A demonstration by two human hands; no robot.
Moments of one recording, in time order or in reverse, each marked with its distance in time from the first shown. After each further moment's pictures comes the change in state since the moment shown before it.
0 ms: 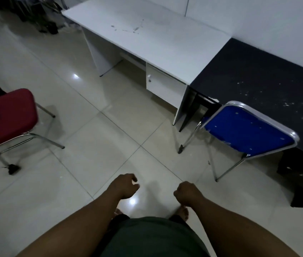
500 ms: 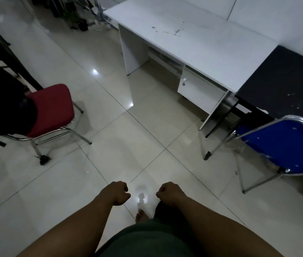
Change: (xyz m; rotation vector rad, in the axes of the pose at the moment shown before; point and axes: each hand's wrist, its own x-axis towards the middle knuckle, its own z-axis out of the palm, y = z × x) left_hand -0.016 -0.194 -0.079 0.070 -0.043 -0.130; right_hand -0.007 -0.228 0.083 0.075 -0.089 -0.129
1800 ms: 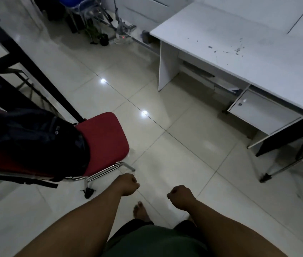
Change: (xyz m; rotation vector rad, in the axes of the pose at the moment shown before) left_hand 0.130 -0.327 -0.323 -0.169 0.067 0.023; right_hand 0.149 -0.412 0.088 0.123 0.084 0.032
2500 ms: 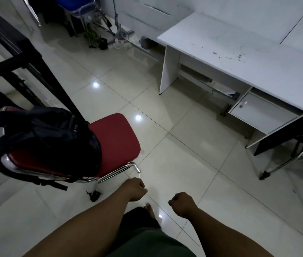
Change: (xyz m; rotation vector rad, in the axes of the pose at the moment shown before) left_hand -0.019 -0.094 -0.020 0.041 -0.037 0.137; right_hand -0.034 -0.061 0.102 0.029 0.087 0.089
